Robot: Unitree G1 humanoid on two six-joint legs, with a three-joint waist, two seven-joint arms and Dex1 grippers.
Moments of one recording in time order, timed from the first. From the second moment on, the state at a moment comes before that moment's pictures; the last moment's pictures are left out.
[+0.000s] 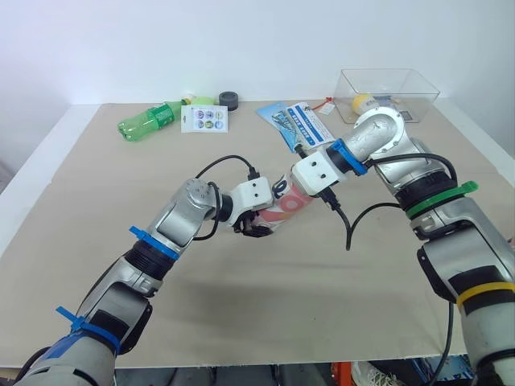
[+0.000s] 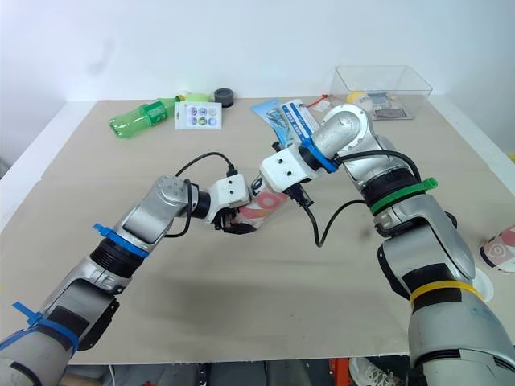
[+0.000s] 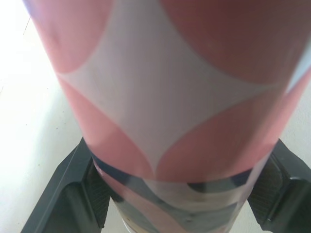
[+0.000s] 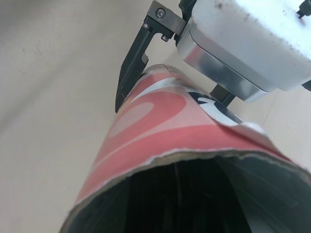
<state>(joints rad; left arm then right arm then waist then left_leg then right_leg) -0.84 0.34 -0.43 0.20 0.06 0.53 -1.05 -1.25 -0.62 0.58 0.66 0.06 -0.43 1.58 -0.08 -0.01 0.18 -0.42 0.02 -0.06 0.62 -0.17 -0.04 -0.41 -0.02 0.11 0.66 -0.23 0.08</state>
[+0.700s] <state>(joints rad) -0.83 0.35 -0.42 0.20 0.06 0.48 -1.04 -1.24 -0.88 0.38 0.38 0.42 -0.02 1.58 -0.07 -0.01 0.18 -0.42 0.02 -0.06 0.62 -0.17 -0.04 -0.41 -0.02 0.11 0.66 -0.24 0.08</state>
